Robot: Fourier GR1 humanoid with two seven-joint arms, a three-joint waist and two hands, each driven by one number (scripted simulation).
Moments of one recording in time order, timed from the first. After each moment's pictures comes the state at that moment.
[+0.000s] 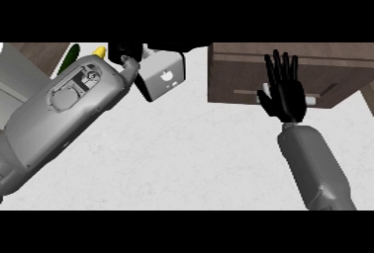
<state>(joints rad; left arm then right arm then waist) -1.14 0.42 -0.64 -1.08 0.53 0.81 0.27 -0.61 -0.14 -0.09 -0.81 1.19 -0.61 -0.13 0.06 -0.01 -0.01</state>
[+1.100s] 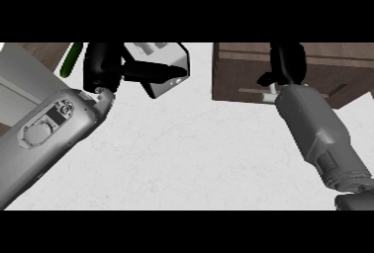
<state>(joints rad) -0.91 0.52 -0.62 -1.32 0.47 0.78 0.29 -1.02 -0.21 -0.20 -0.33 1.21 -0.75 -0.09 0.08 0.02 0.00</state>
